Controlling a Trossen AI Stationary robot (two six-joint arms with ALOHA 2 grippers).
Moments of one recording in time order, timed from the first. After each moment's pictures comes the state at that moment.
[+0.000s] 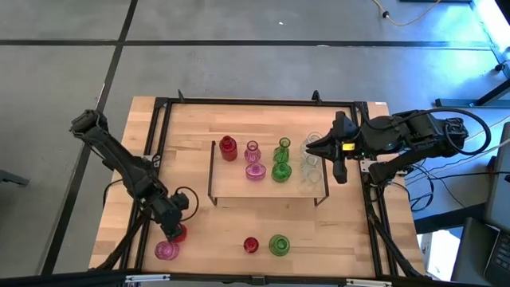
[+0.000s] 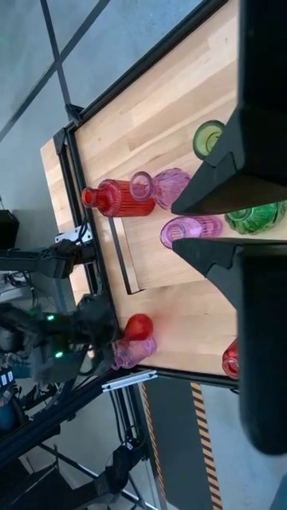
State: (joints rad) left arm -0.73 1.20 0.82 -0.77 0.23 -1.50; right arm 0.29 1.30 1.82 -1.03 0.30 0.36
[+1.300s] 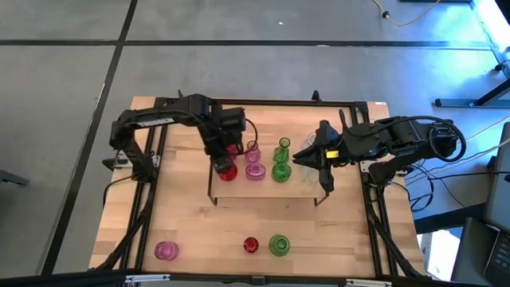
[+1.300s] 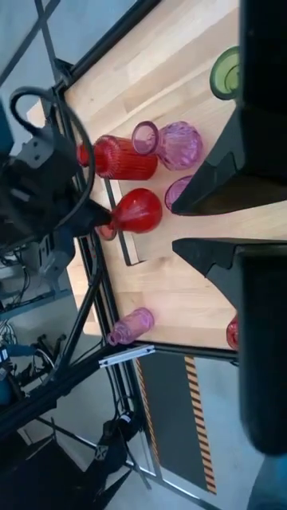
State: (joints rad) left arm 0.13 1.72 1.90 -1.55 0.35 -0.39; right arm 0.29 1.38 1.82 -0.95 0.22 0.39
